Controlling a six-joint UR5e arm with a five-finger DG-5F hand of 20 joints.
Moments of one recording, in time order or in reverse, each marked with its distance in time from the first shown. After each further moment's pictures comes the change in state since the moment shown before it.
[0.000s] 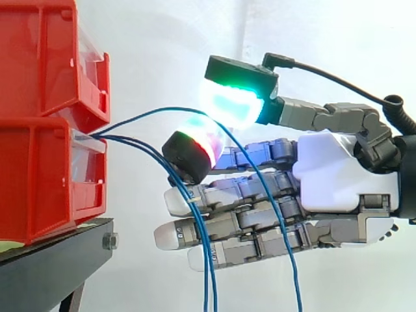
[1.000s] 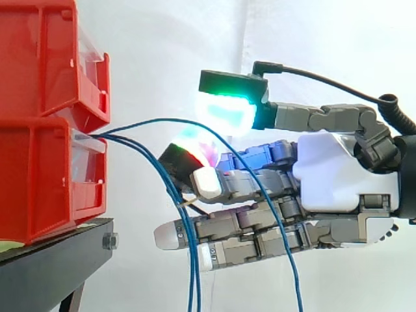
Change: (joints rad) arm 0.000 0.000 0.000 0.000 0.000 0.001
